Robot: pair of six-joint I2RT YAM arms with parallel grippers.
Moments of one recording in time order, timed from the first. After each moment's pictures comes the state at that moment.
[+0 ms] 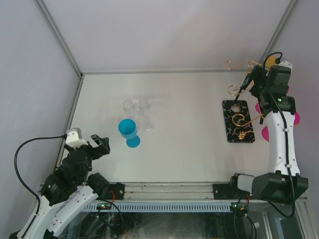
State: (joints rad) left arm -0.67 0.17 0.68 -0.90 -0.67 -0.58; right arm -0.19 1.23 1.39 -0.68 0.05 0.34
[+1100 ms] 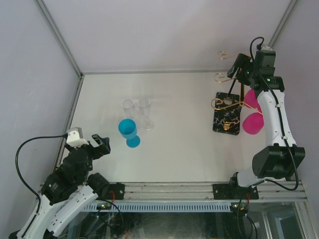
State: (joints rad) left arm -0.67 0.18 0.68 -0.90 -0.67 -0.58; right arm -0.07 1.48 1.60 -0.66 -0.05 0.35
